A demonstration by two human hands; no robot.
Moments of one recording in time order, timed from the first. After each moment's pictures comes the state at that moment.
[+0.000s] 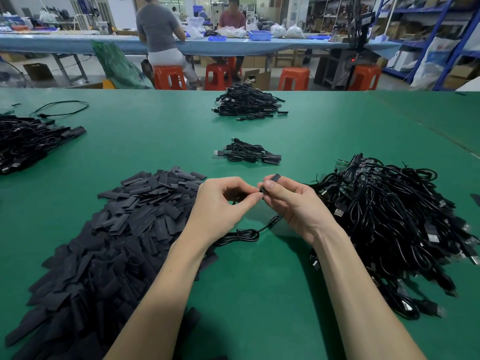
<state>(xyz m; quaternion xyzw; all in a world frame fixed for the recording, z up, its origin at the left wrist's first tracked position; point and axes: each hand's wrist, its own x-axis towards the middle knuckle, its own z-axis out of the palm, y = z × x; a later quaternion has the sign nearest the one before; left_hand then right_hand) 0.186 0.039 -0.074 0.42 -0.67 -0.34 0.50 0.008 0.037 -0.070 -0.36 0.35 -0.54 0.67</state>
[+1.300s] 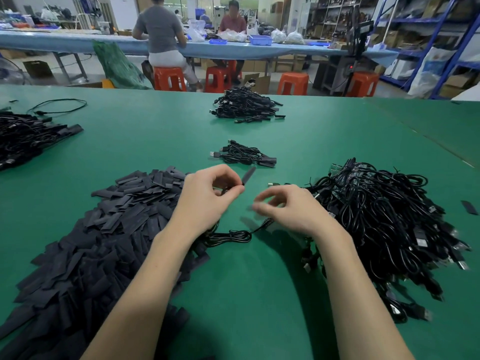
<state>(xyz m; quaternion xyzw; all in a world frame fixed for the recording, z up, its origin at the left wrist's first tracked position) 0.195 0.036 -0.054 0.49 -0.71 -0.20 0.46 -0.005 0.038 -0.054 -0.69 0.61 -0.24 0.30</state>
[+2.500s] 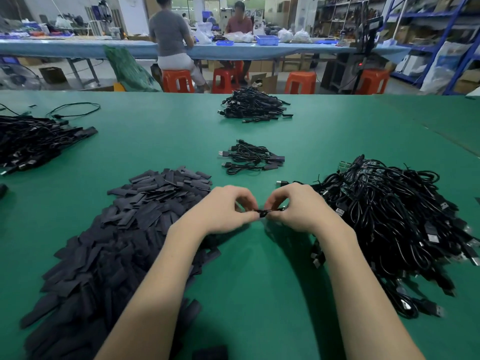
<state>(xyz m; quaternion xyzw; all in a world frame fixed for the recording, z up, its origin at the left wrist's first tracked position) 0.197 0.034 -0.056 0.52 -0.78 -0.27 0.19 0.000 0.033 -0.056 -0.75 0.62 -0.15 0.19</state>
